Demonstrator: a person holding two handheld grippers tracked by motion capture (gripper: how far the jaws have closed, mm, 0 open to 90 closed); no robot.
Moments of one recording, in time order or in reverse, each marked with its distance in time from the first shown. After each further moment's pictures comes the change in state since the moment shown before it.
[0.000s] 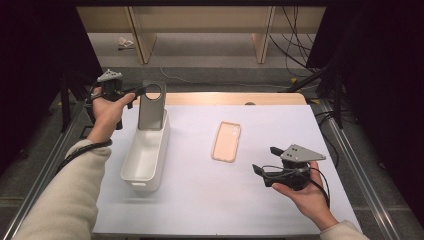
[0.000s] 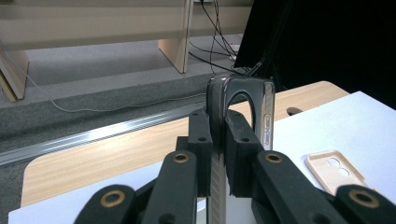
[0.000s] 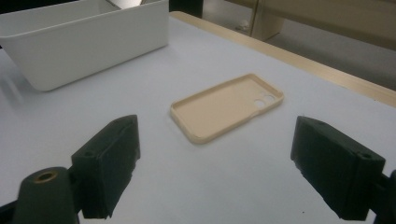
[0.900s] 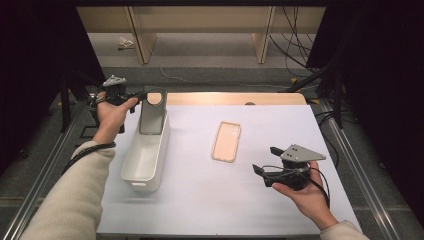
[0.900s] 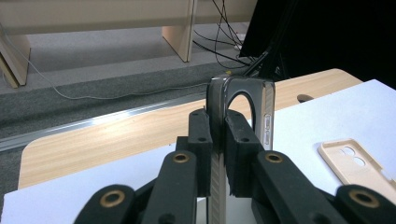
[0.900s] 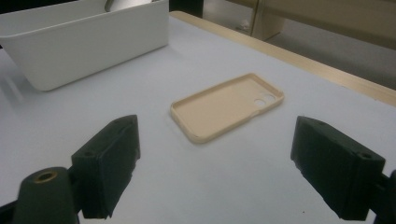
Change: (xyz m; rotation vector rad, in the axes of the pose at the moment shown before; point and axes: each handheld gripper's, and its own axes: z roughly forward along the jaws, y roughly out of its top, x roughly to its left) left arm 0.007 -0.019 0.014 0.041 0.014 -0.017; right arm -0.001 0.000 0.000 0.002 0.003 0.003
